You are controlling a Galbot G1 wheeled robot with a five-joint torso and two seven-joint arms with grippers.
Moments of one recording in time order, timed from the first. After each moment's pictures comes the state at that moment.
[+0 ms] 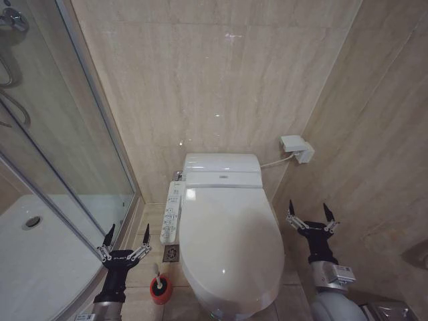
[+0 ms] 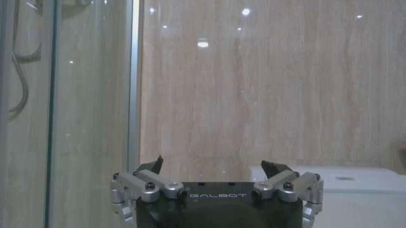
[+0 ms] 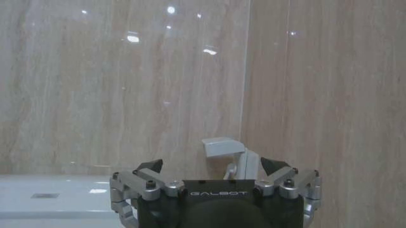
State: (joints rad) left arm 1.72 -1.33 -0.54 -2.15 -0.18 -0.34 -0.10; right arm -1.55 1.33 0.63 2.10 0.15 0.18 0.27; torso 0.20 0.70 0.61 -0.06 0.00
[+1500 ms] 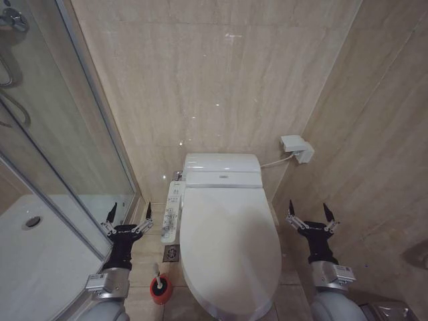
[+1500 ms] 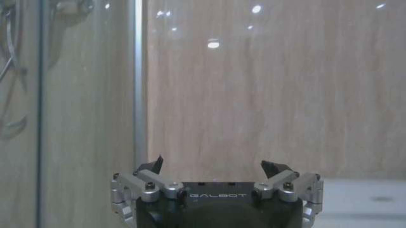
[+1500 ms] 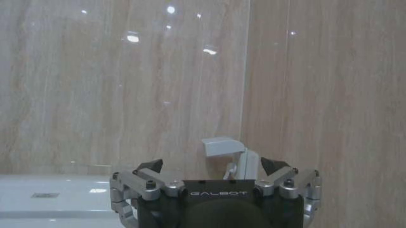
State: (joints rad) left arm 1.53 -1.34 -0.50 -2.12 -0.14 -0.17 -0.21; right arm -1.55 1.33 0.63 2.10 0.15 0.18 0.27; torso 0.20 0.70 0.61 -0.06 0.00
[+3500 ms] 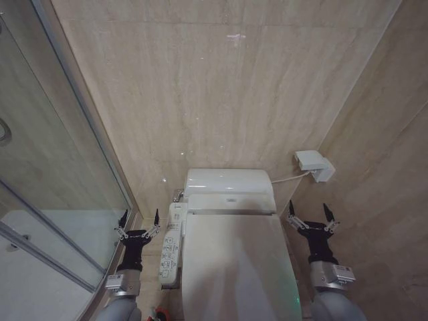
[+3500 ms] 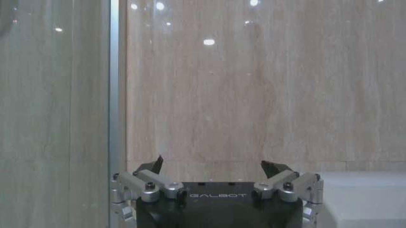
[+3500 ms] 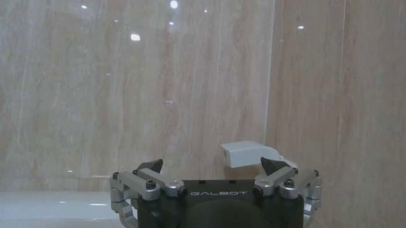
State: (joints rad) left arm 1.46 -1.38 -0.47 -1.95 -0.09 -0.29 -0.16; right arm -1.55 1.33 0.63 2.10 0.15 0.18 0.27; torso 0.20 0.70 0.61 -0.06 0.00
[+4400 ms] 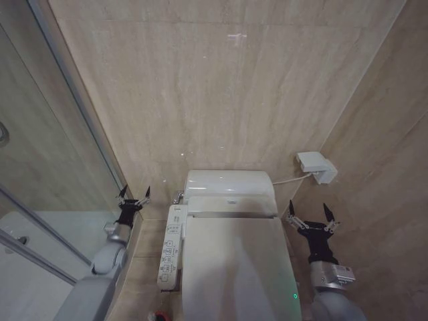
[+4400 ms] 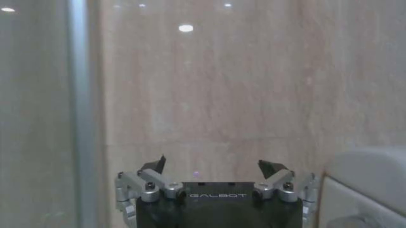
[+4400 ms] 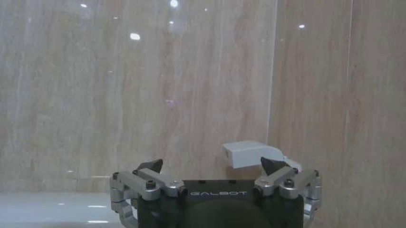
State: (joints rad) left arm 0.90 -1.16 -0.36 -1.34 -0.36 -0.35 0.04; right arm -1.55 1.33 0.63 2.10 0.15 0.18 0.27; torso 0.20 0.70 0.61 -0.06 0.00
